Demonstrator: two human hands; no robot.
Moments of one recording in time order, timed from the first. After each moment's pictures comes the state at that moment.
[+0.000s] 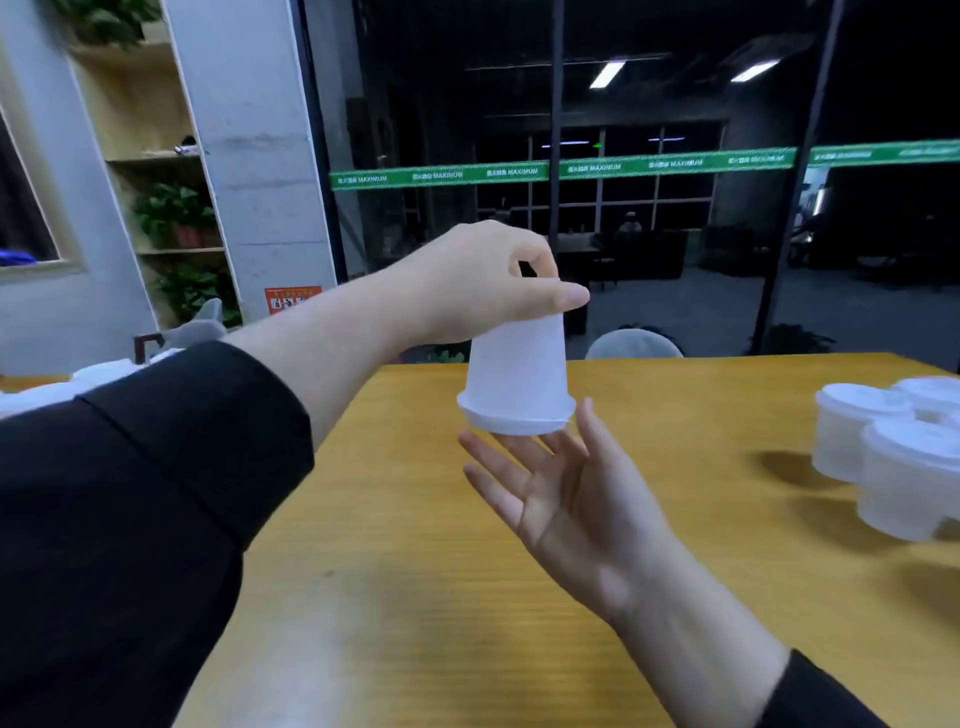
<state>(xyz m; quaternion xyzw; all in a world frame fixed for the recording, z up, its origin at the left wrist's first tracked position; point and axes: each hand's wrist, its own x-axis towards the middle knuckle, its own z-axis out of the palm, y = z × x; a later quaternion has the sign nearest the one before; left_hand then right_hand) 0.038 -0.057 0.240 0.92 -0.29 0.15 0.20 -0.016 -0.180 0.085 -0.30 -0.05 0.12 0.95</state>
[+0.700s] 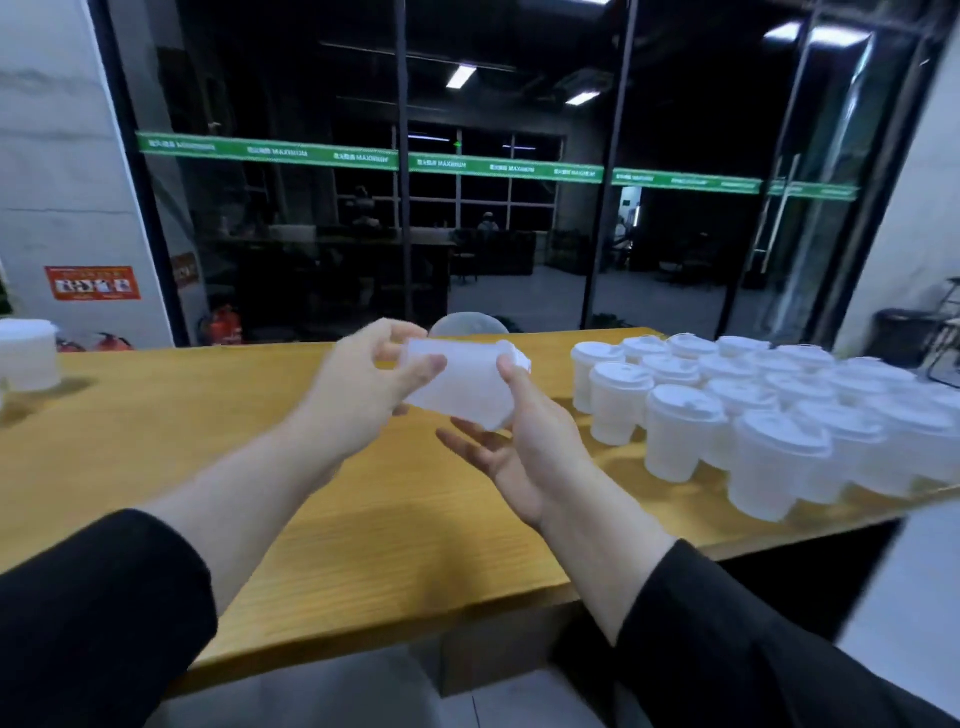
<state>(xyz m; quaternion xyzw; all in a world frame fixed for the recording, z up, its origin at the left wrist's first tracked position) -0.034 -0.145 0.112 0.79 -0.24 0.08 0.56 -0.100 -0.296 0.088 -0.46 0.08 -0.11 0.88</state>
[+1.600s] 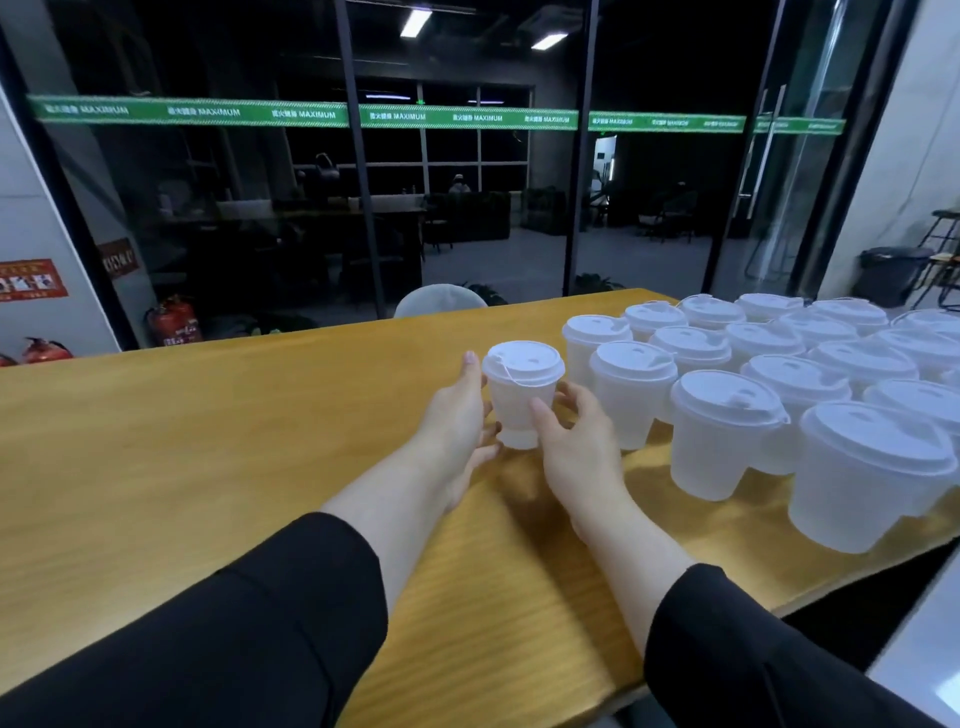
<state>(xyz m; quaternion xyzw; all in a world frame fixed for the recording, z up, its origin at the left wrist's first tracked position) 0.072 -0.306 0.037 0.65 -0.08 -0.23 0.72 0.020 -0.419 -0.007 -0.76 0.20 -0.31 0.54</state>
